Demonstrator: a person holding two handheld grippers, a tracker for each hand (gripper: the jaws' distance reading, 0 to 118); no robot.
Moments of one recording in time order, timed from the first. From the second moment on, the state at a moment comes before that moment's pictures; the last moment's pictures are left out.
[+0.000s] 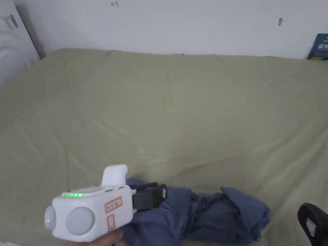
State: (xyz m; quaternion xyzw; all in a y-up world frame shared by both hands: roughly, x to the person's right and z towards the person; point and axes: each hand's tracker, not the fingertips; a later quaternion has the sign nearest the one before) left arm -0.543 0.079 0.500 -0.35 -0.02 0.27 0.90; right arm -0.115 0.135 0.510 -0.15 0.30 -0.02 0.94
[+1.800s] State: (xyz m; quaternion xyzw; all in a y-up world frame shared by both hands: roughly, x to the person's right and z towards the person) left arm -0.503 0.104 0.481 -0.28 0.01 0.29 0.91; right arm -0.099 0.141 0.518 -0.15 0.29 -0.02 0.94
